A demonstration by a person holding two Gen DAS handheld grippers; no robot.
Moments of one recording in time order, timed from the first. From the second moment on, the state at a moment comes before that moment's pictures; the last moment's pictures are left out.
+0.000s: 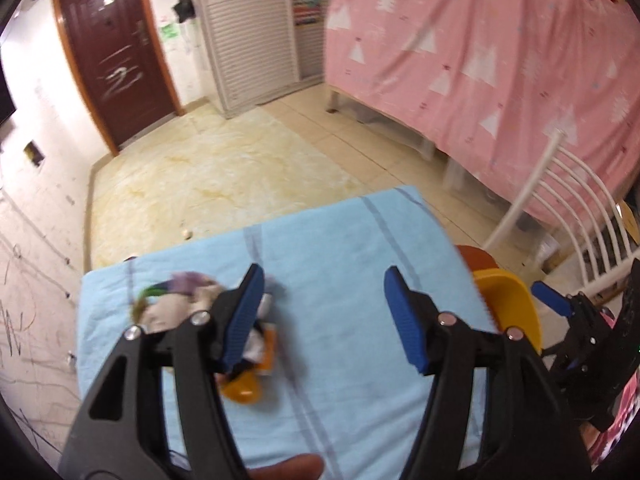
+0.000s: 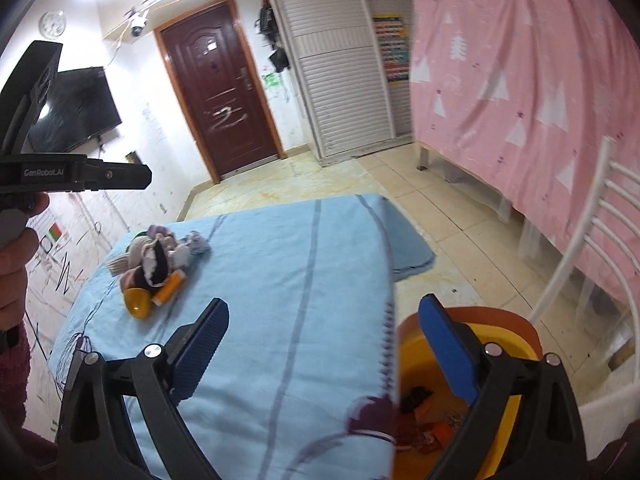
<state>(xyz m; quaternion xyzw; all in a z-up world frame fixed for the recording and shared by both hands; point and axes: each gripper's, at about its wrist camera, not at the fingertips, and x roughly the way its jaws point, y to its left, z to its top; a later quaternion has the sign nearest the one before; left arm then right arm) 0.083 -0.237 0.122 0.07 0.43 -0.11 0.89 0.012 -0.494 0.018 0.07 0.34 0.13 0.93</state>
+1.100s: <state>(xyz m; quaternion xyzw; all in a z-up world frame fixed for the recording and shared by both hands) 0.117 -0.039 0.082 -0.05 0.47 -0.07 0.88 0.066 -0.299 0.019 -0.03 0.37 0.24 0.90</state>
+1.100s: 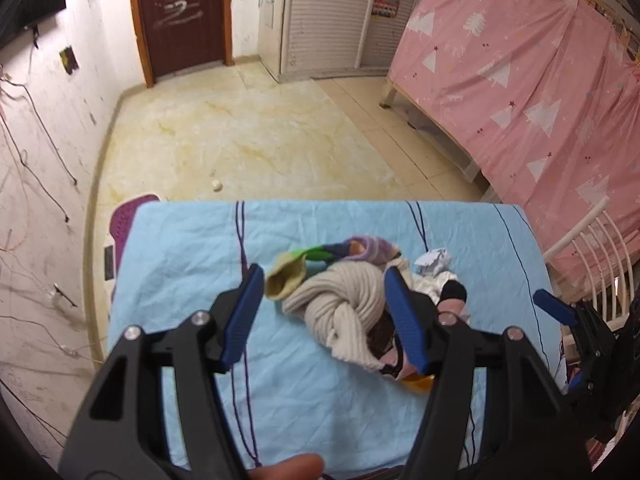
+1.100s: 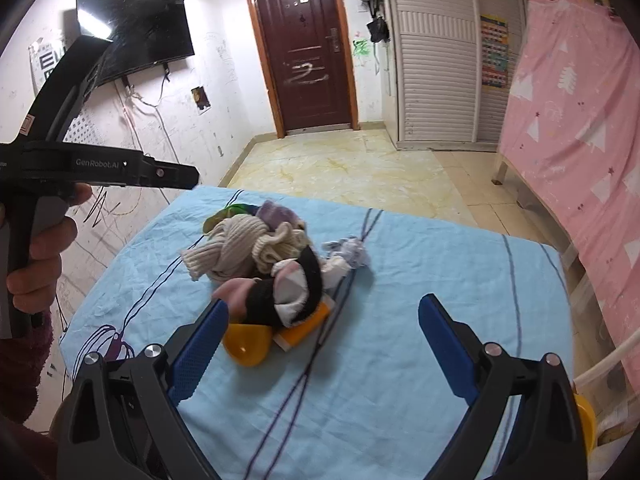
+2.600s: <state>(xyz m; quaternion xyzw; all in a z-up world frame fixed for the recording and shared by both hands) 0.117 -0.056 0.010 -0.10 0.52 -0.08 0.84 0.110 -0.265 -0.011 0.01 0.43 0.27 0.86</state>
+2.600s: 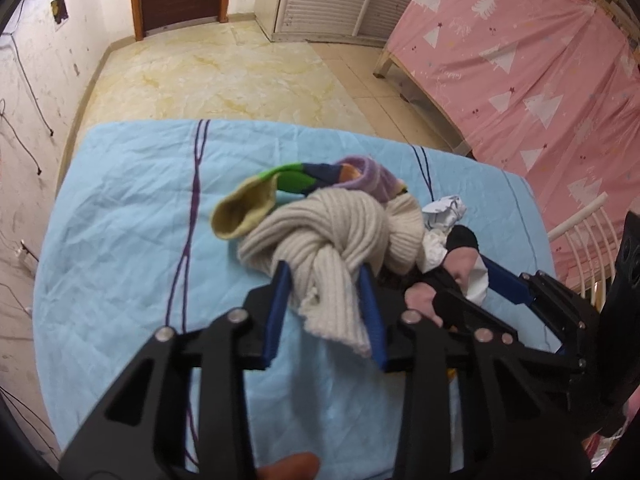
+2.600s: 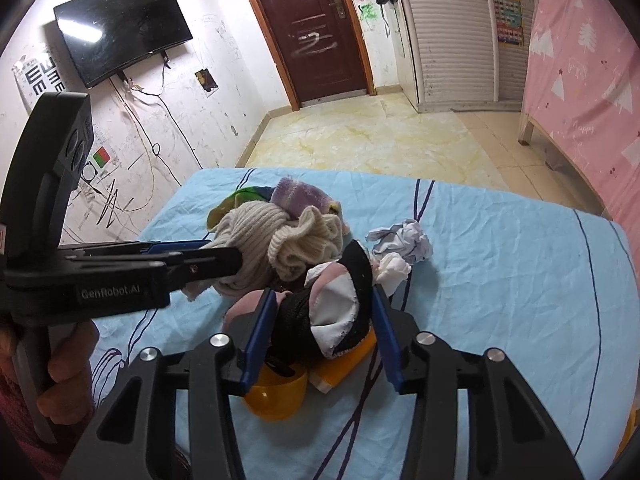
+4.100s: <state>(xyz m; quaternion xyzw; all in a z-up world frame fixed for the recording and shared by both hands) 0.033 -0.160 0.122 -0.02 0.42 -0.13 0.90 0.000 -0.484 0.062 0.15 0.26 0.17 0.94</state>
